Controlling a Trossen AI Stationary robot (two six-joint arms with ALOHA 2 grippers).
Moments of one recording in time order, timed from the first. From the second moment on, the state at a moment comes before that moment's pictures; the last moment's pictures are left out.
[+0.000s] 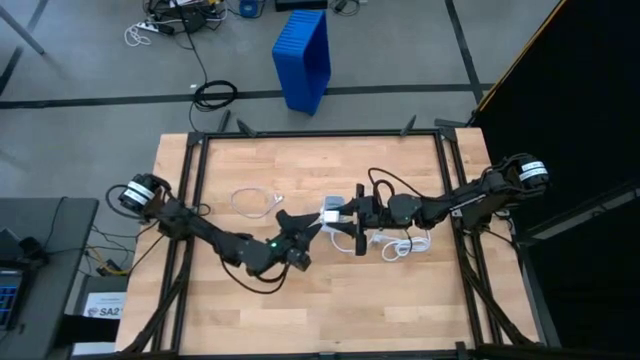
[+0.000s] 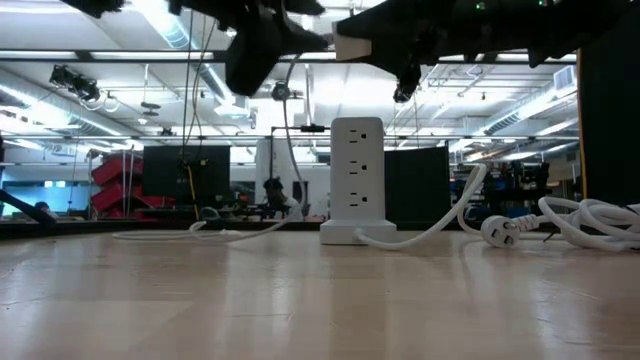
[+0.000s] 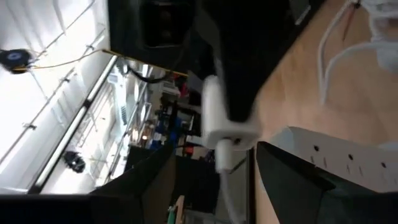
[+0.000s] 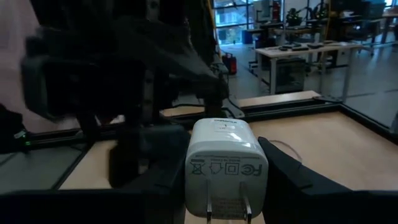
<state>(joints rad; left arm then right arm) -0.43 1.66 0.84 0.83 -1.05 1.23 0.16 1.47 0.64 0.81 0.21 0.13</state>
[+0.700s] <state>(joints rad) -0.41 1.66 0.84 0.80 -1.03 1.20 0.16 1.47 0.64 0.80 0.20 0.14</state>
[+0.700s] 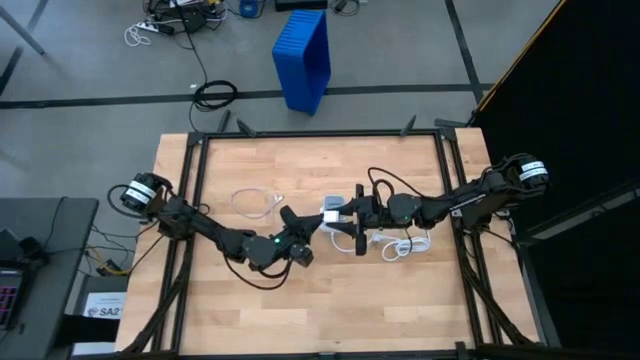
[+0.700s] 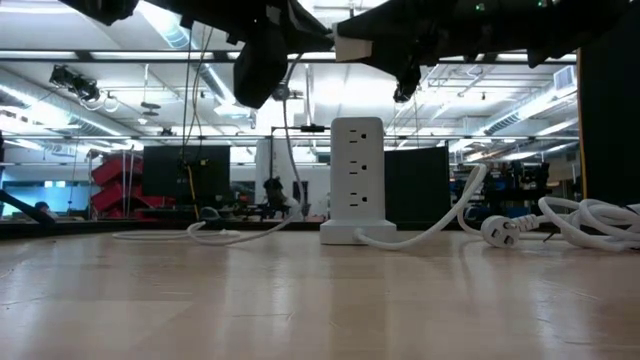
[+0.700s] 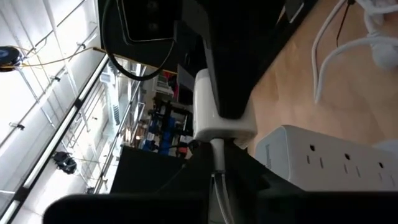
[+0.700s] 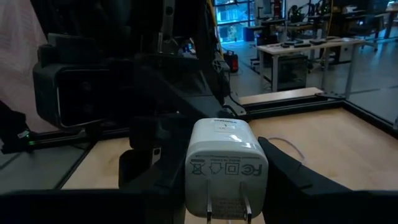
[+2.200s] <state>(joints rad) -0.01 1.24 0.58 0.08 -0.29 0.30 0.18 1.28 0.55 0.55 0.45 0.05</state>
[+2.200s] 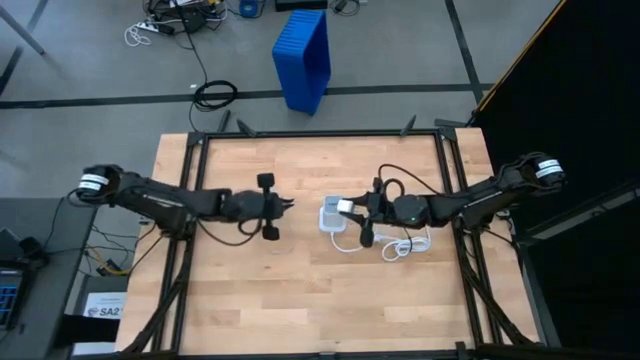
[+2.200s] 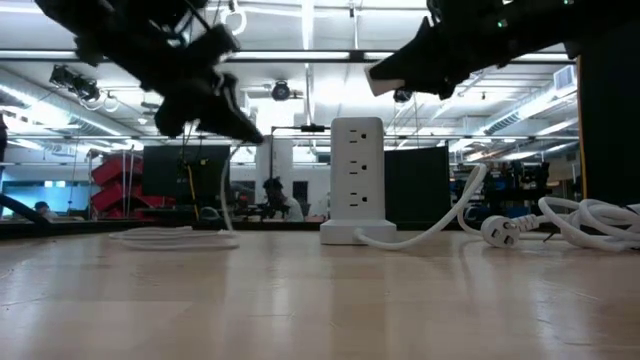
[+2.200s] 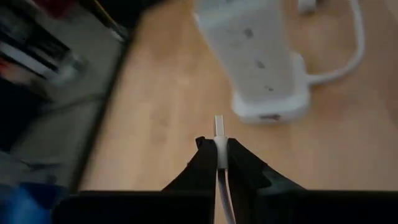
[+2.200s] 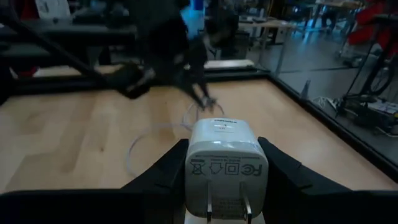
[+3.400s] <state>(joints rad) 0.20 1.57 0.59 0.16 -0.01 0.22 0.03 1.17 0.34 0.44 0.44 0.30</state>
